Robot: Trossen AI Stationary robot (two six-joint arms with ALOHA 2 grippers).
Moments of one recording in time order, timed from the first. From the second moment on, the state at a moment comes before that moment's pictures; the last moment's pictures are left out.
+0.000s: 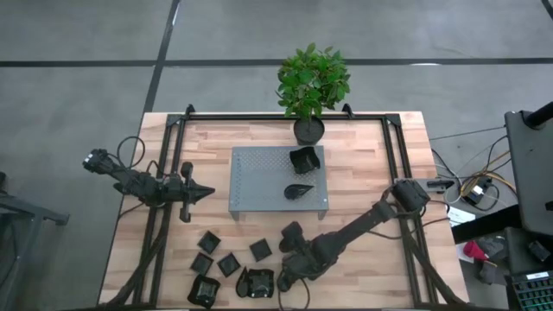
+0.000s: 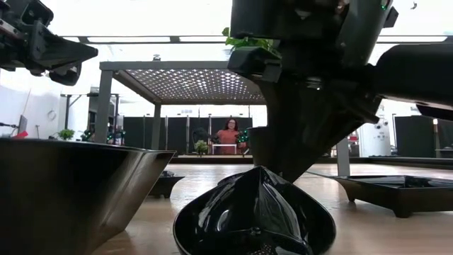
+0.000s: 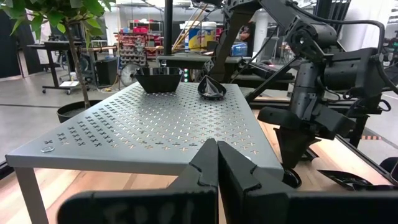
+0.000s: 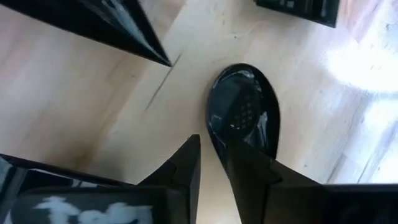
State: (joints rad) left arm -0.49 0.04 0.05 -0.04 -0.56 -0.03; right arm 0.52 2.16 1.58 -0.75 0.34 -0.08
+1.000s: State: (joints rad) left arm -0.49 0.04 0.05 -0.04 -0.56 -0.03; right arm 0.52 2.15 1.64 -0.71 0.34 -0.03
